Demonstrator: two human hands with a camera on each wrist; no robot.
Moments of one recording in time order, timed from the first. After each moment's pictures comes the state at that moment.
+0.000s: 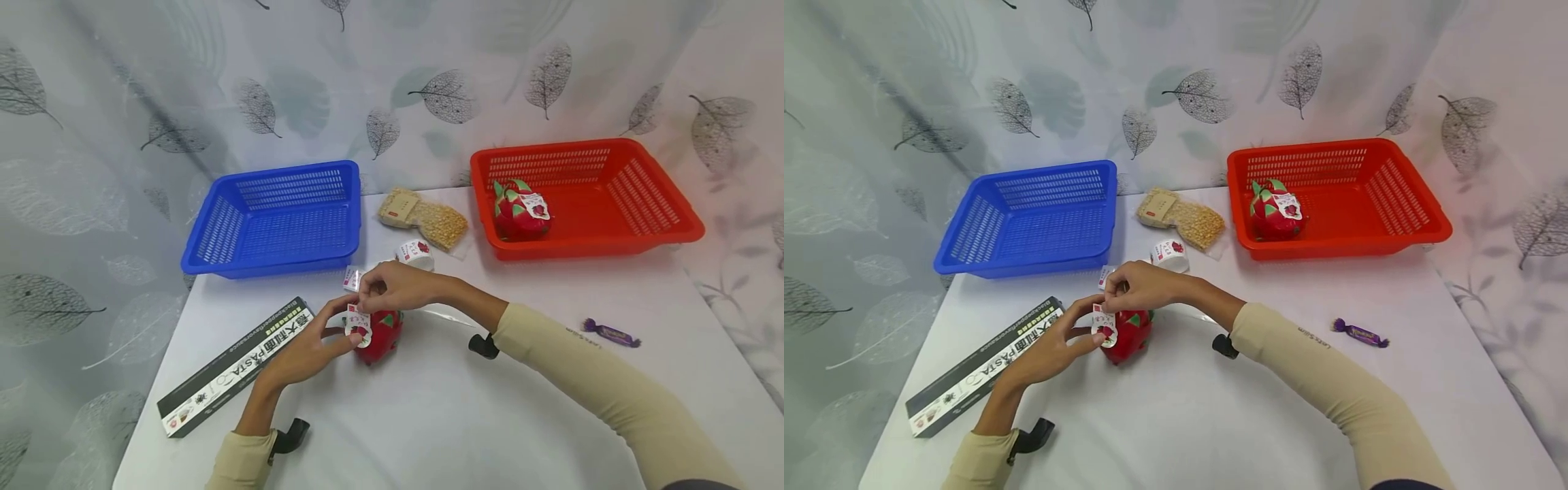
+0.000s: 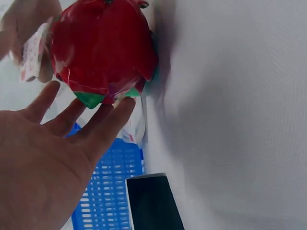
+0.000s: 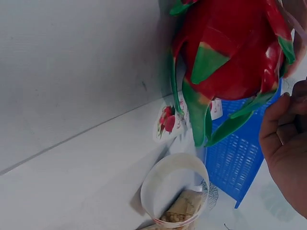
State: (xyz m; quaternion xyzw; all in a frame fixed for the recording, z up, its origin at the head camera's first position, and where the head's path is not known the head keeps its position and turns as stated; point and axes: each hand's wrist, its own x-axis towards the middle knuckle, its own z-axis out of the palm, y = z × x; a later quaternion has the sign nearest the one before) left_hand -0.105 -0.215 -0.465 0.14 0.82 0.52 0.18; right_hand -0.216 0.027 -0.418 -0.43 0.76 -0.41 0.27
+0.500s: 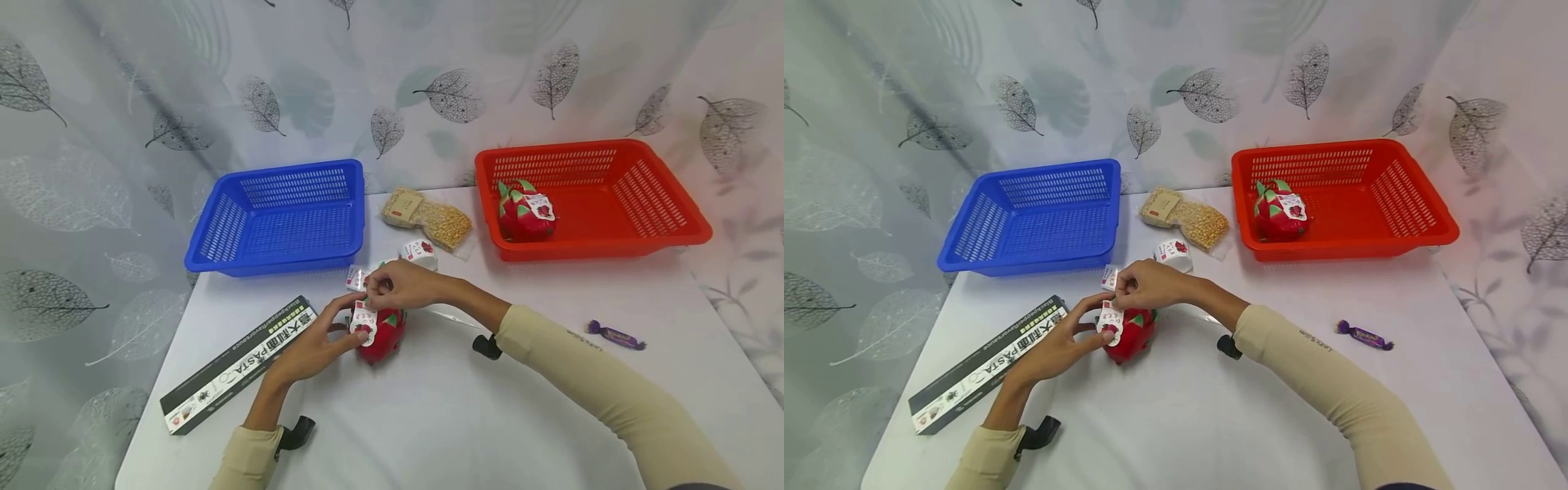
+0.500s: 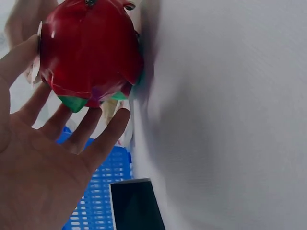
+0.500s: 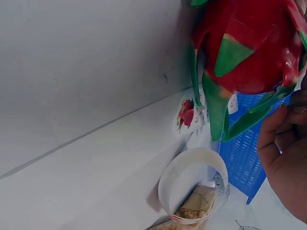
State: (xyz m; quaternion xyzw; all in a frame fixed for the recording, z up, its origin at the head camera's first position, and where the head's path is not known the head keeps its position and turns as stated) left_hand -0.112 -0.213 -0.475 0.17 0.82 0.53 0.15; right_hand -0.223 0.030 -0.434 -0.43 0.77 -0.40 0.24
